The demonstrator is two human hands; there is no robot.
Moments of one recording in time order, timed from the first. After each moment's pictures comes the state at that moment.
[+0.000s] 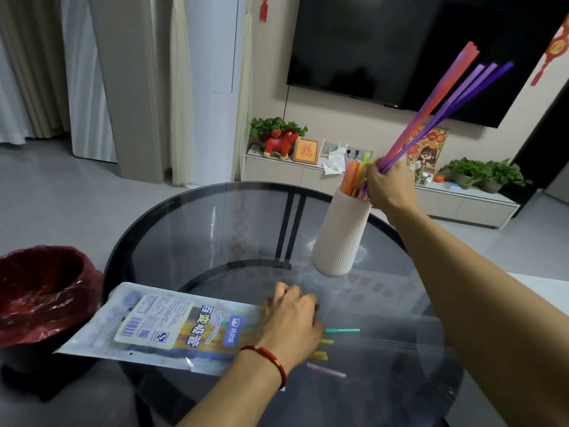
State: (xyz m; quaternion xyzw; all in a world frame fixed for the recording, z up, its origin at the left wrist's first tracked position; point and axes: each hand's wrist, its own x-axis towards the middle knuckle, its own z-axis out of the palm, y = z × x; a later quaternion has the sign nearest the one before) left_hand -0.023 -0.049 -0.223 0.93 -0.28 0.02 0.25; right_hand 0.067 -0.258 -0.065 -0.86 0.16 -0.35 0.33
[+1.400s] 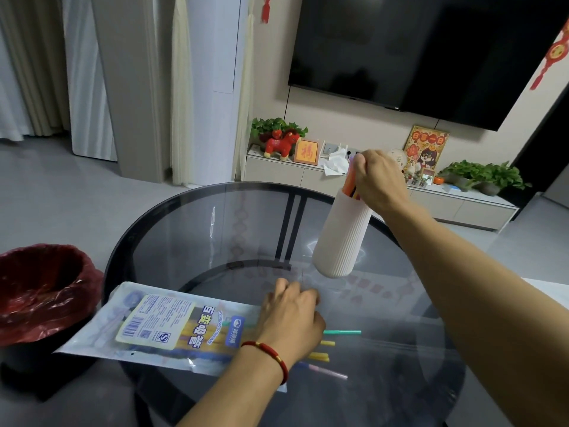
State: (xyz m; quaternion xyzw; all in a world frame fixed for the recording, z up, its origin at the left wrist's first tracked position) left_hand -0.019 -0.047 -0.218 0.92 -0.28 0.02 0.26; right_hand 0.079 -0.243 -0.058 -0.93 0.08 -0.34 0.13
